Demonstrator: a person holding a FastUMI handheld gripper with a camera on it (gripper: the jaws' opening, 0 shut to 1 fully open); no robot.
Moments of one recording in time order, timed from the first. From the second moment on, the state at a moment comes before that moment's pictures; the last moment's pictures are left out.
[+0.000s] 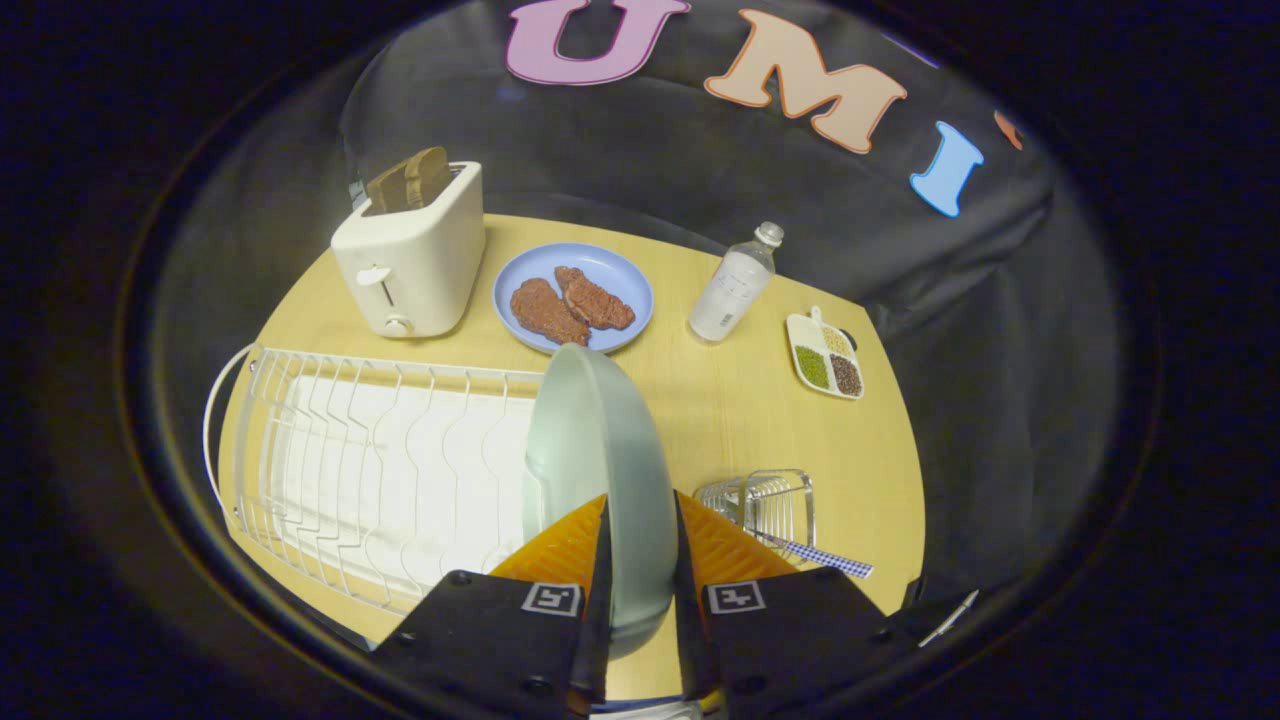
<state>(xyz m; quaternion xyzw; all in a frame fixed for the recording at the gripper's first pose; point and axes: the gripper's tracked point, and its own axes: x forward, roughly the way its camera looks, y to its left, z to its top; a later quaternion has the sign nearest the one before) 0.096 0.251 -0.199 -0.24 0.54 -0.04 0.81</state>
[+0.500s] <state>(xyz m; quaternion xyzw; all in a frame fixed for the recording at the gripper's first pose) 0.106 0.261 -0.155 -0.33 0.48 -0.06 0.81</state>
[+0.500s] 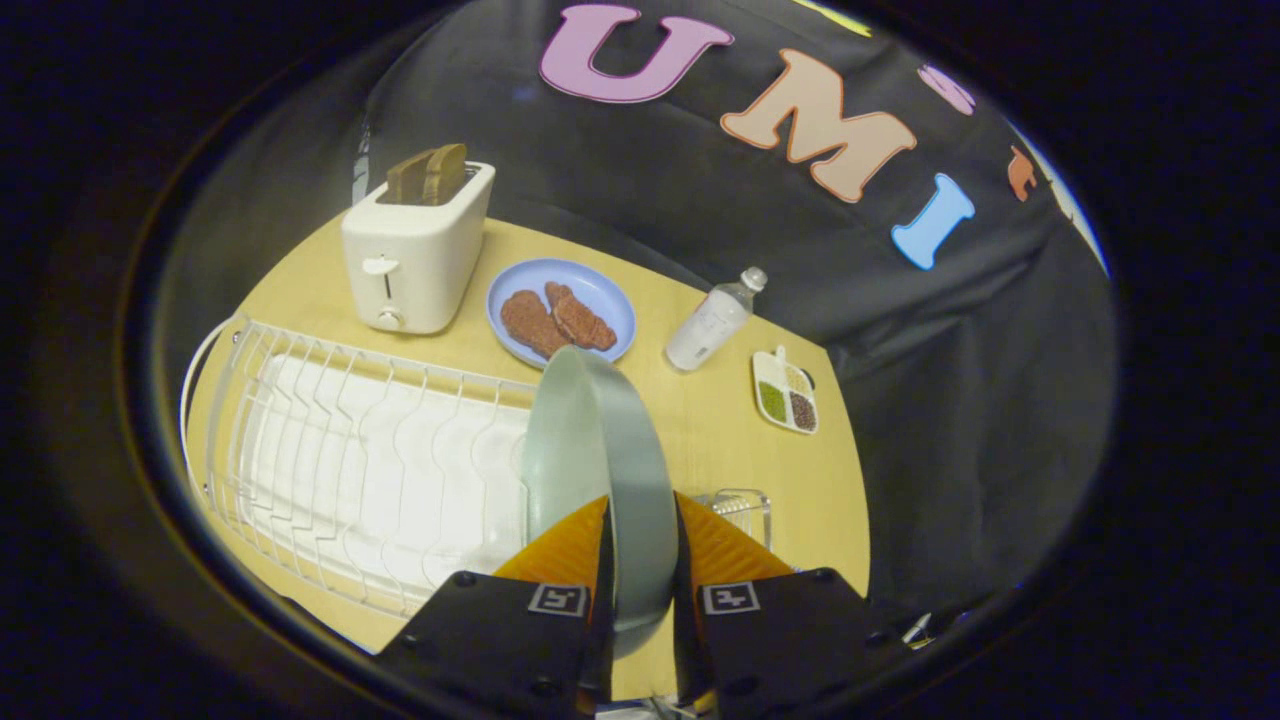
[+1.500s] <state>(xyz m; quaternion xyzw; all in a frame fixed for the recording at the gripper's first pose) 0.056 0.244 -0.086 0.09 0.54 0.14 0.82</state>
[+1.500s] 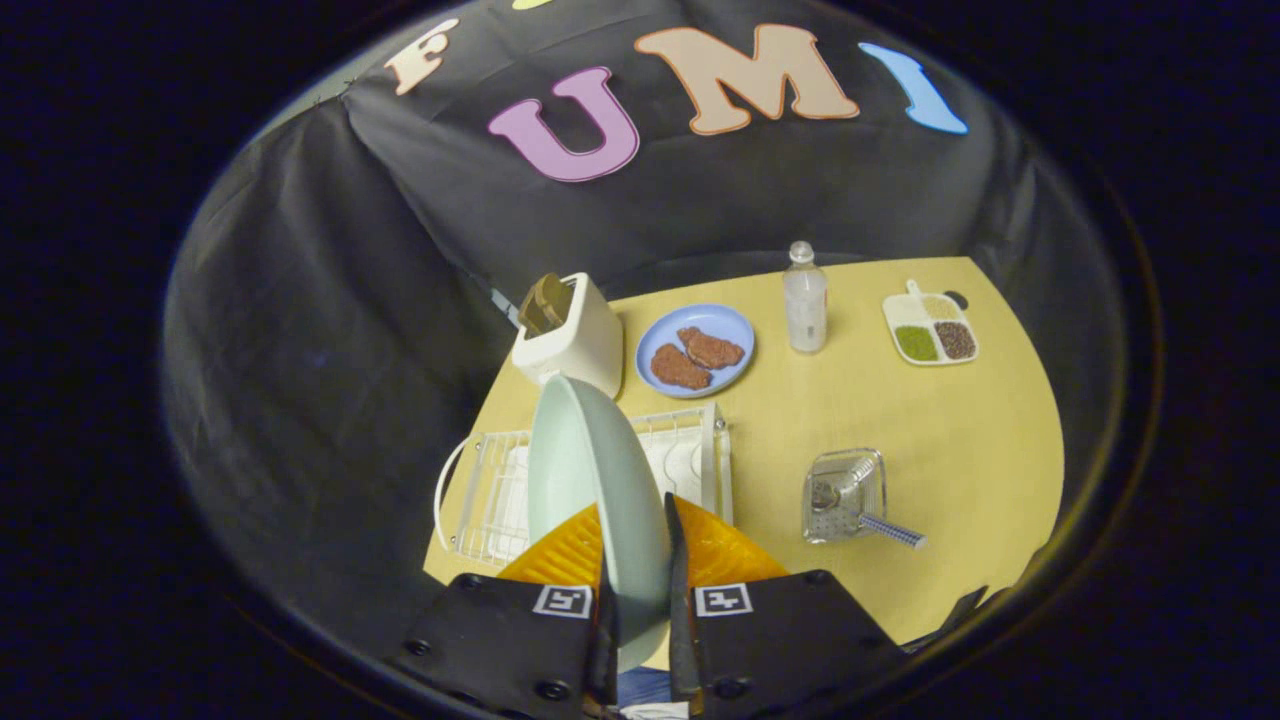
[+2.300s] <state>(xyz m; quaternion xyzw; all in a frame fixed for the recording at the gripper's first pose) -0.130 0.074 -0.191 0.29 0.57 0.11 0.76</state>
